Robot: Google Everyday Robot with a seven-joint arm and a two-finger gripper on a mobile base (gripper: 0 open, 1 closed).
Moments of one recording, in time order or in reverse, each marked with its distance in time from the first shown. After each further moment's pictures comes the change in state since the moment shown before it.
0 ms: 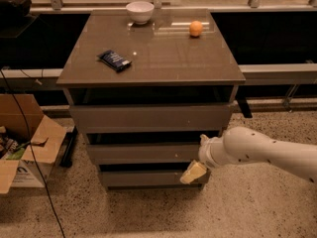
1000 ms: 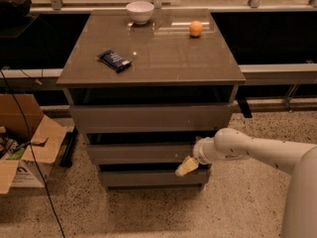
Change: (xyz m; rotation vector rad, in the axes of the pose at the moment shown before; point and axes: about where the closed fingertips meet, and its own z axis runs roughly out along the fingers) arm 0.023 -0.044 0.099 -0.015 -0.027 0.093
